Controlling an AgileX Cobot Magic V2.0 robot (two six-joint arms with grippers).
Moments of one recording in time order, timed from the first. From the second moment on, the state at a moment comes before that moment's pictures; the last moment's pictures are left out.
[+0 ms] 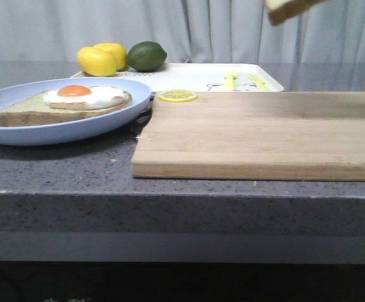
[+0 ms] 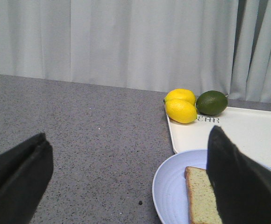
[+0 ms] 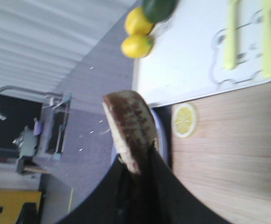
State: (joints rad) left arm -0.05 0.49 -0.42 -0.06 0.05 -0.04; right arm -0.28 1.39 -1.14 1.31 1.10 -0.44
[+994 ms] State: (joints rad) left arm -0.05 0.49 -0.42 -0.06 0.05 -0.04; right arm 0.56 1.83 -1.25 1.80 0.36 -0.65
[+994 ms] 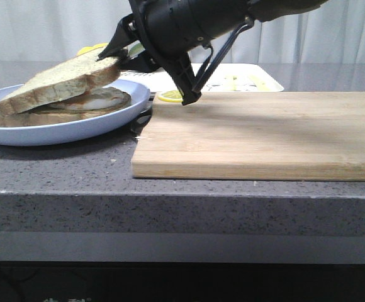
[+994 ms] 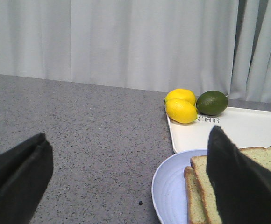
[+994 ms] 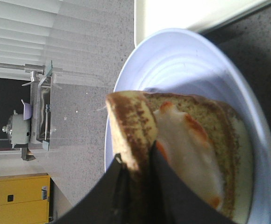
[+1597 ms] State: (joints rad) left arm -0.05 0.49 -0.42 -0.06 0.05 -0.04; right arm 0.51 1.74 -1.24 1.70 0.45 -0.66
